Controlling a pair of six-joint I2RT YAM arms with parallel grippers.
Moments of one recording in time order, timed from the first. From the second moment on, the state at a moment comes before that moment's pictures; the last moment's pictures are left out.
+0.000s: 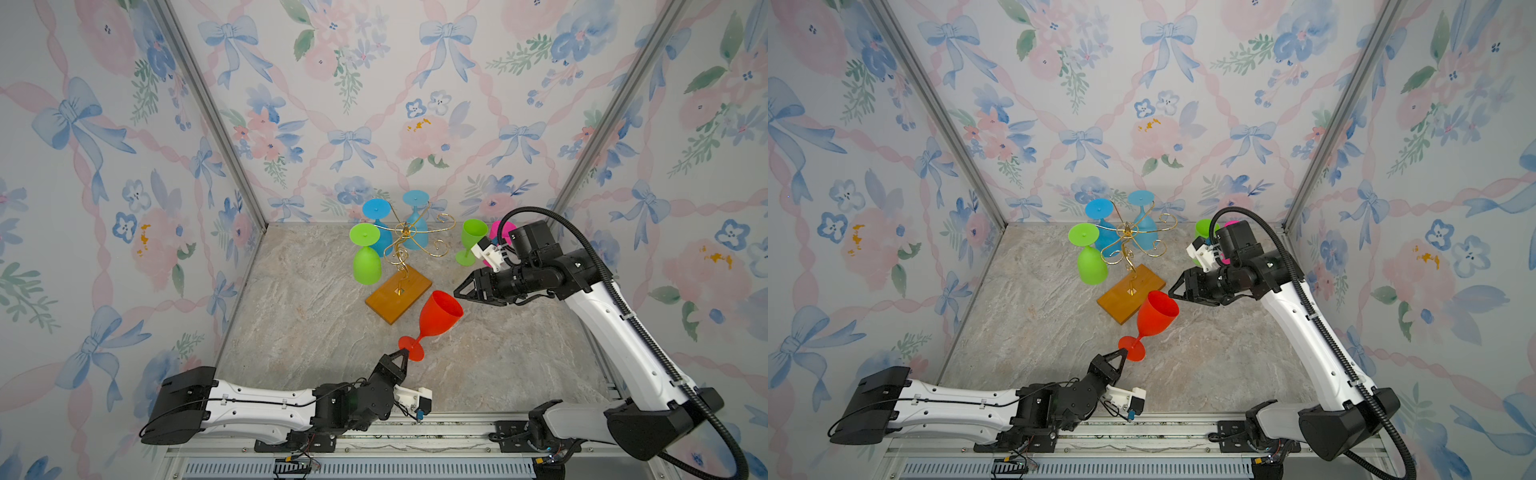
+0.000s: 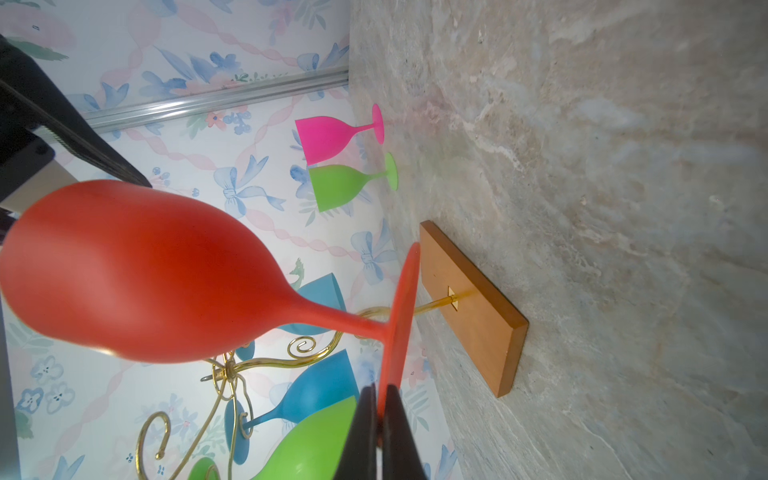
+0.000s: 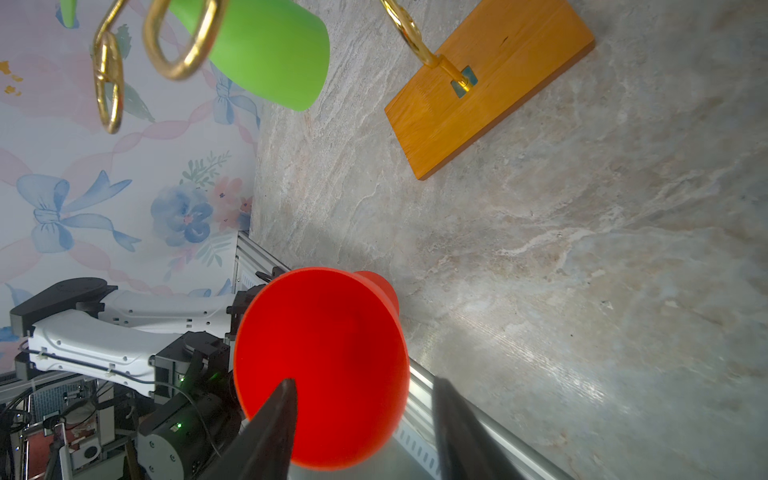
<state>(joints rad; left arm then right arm) -1.49 0.99 0.38 0.27 -0.89 1.46 0.43 1.34 1.56 -1.23 -0.59 0.40</state>
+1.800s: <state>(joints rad) -1.49 0.93 0.45 0.38 -0.92 1.08 0.24 1.32 1.55 -1.28 -0.23 0.28</state>
